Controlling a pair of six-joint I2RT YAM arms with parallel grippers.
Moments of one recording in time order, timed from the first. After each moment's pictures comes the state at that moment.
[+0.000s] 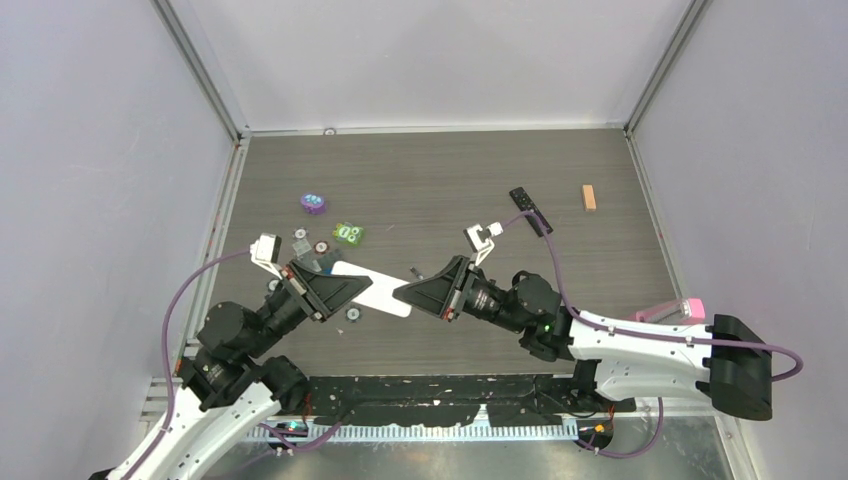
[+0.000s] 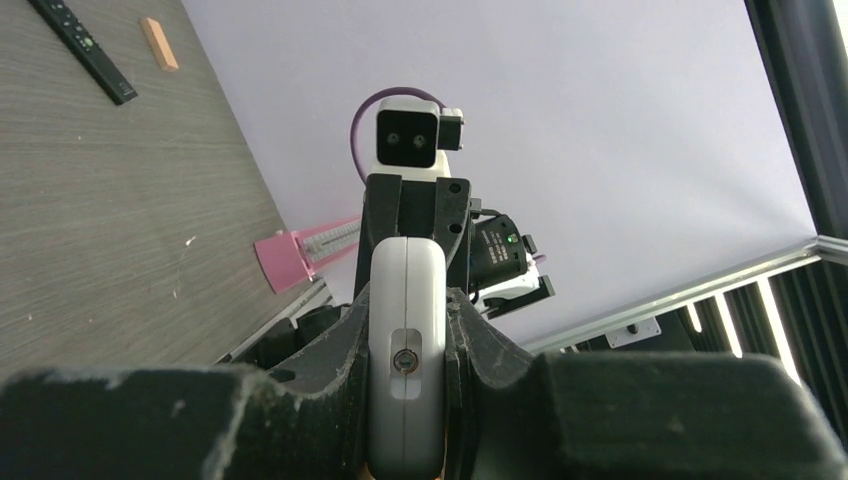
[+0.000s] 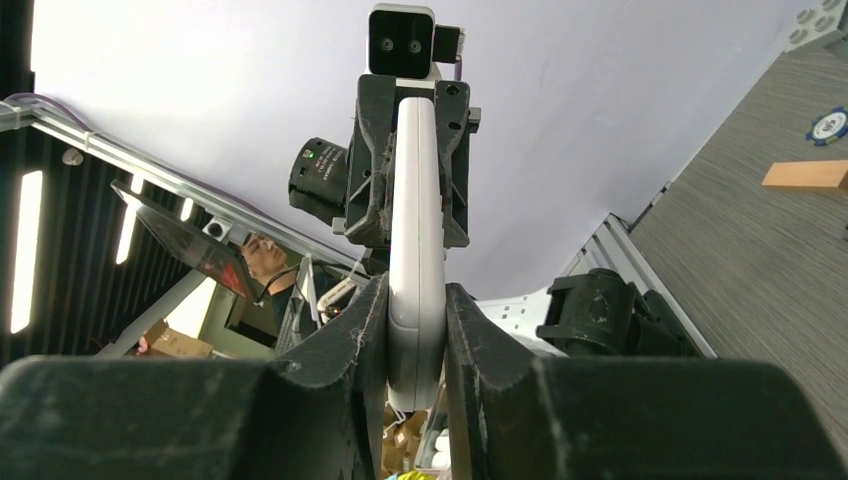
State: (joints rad) left arm -0.71 0.26 0.58 -0.12 0.17 -1.23; right arm 1.18 1.05 0.56 0.77 -0.05 1.16
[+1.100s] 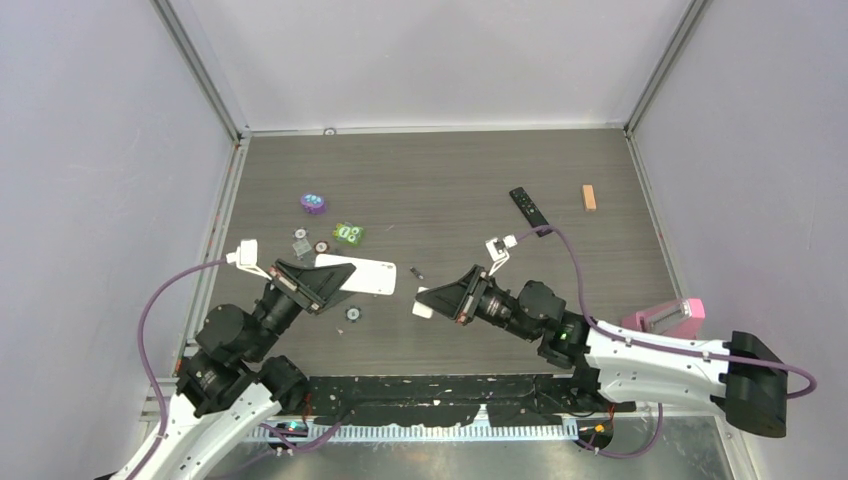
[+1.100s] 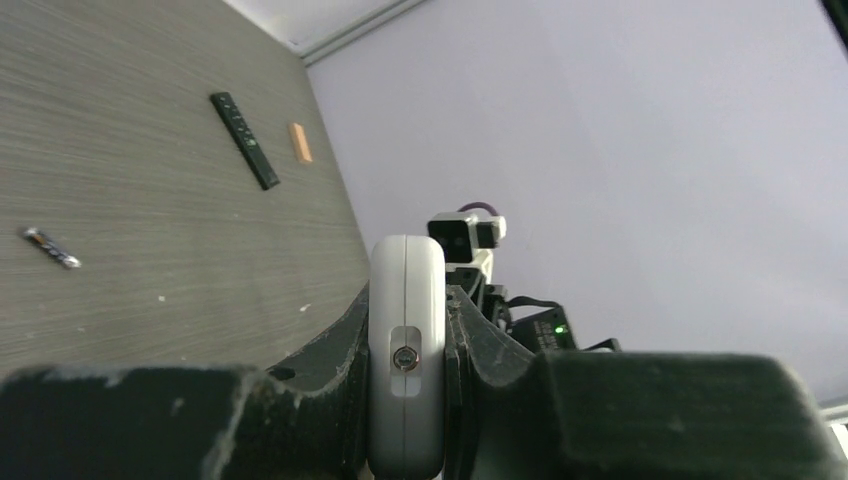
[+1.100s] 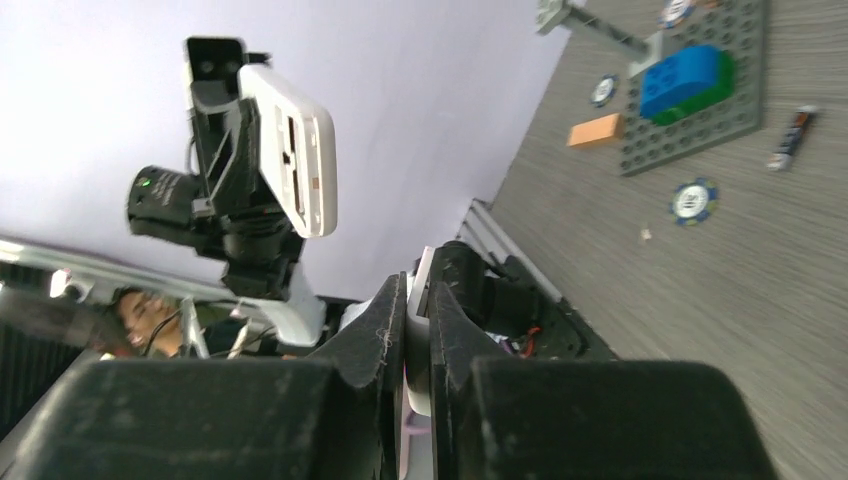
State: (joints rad) left arm -0.71 0.20 0.57 -0.25 -0.08 -1.14; right arm 1.14 0.93 0.42 0.58 0.05 1.15
